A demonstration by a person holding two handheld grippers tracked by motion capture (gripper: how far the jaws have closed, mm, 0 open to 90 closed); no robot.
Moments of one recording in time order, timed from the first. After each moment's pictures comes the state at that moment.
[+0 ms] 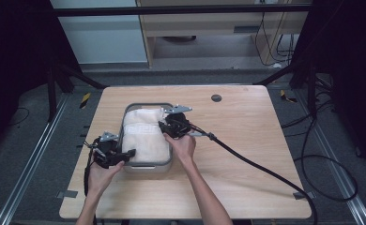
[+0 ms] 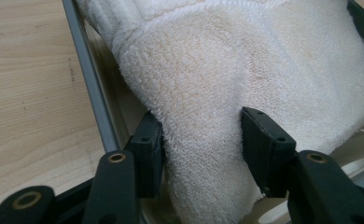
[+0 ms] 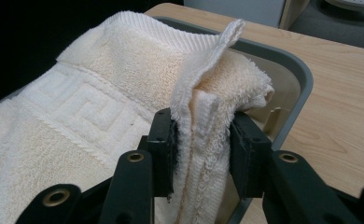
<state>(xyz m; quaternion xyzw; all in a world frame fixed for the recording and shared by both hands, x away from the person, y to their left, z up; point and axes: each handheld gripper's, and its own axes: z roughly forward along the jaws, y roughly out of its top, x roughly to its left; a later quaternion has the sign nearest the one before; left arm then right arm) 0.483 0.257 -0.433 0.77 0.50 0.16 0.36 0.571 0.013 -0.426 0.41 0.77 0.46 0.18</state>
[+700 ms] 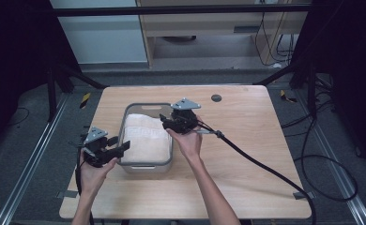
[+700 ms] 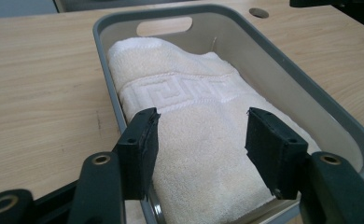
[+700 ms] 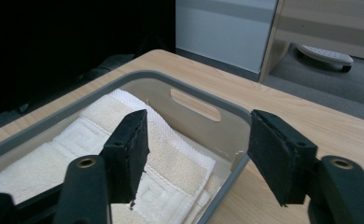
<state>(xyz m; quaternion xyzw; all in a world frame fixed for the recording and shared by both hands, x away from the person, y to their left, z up) 0.463 0.266 -0.394 0.73 0.48 0.22 0.43 0.562 -0.009 -0.392 0.38 0.74 0.50 0.24</state>
